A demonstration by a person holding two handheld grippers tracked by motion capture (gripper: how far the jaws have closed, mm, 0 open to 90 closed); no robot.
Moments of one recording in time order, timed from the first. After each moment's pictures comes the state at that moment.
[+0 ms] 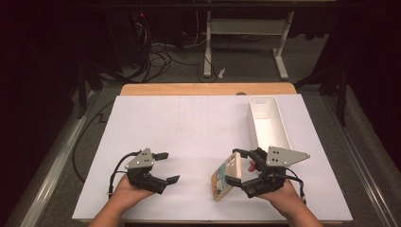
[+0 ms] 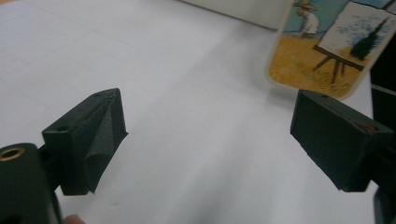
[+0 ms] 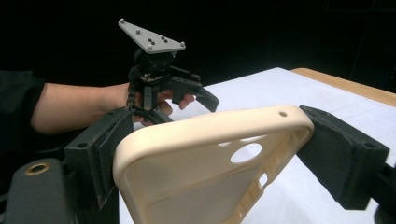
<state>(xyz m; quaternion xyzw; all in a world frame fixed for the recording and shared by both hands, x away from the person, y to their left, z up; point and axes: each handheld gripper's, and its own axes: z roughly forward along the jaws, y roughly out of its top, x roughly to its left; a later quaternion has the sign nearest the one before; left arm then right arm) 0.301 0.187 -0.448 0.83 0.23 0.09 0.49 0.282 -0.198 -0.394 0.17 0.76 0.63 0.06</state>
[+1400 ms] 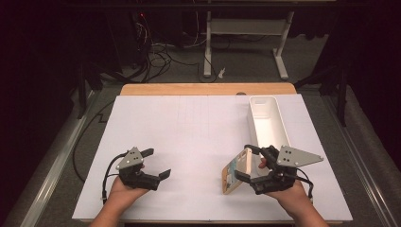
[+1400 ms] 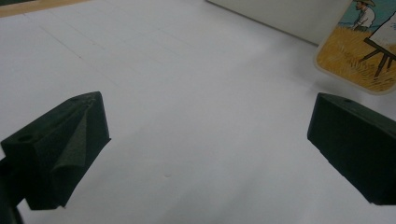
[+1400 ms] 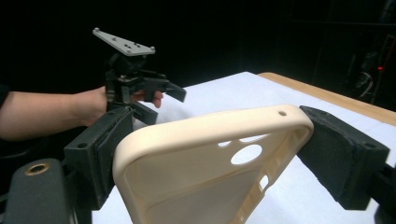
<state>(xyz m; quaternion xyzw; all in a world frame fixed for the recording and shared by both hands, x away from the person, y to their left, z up) 0.299 0.205 -0.457 0.79 0.31 0.13 0.50 0.279 -0.219 -0.389 0.20 0.75 0.62 0.12</state>
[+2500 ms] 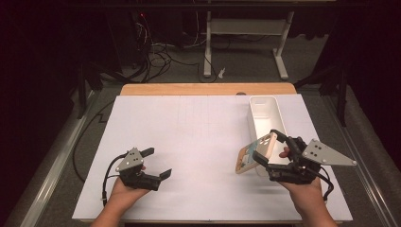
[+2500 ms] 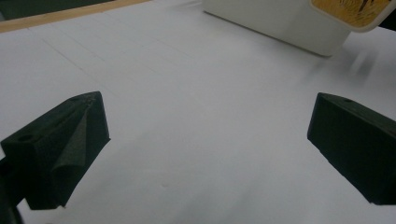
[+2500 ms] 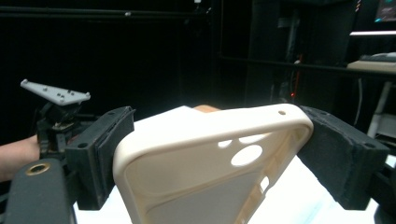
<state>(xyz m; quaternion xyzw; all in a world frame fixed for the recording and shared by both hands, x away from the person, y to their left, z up) 0.296 0.203 -0.457 0.79 0.30 0.14 0.52 0.270 -0.250 -0.357 0.27 0.68 0.64 0.23</state>
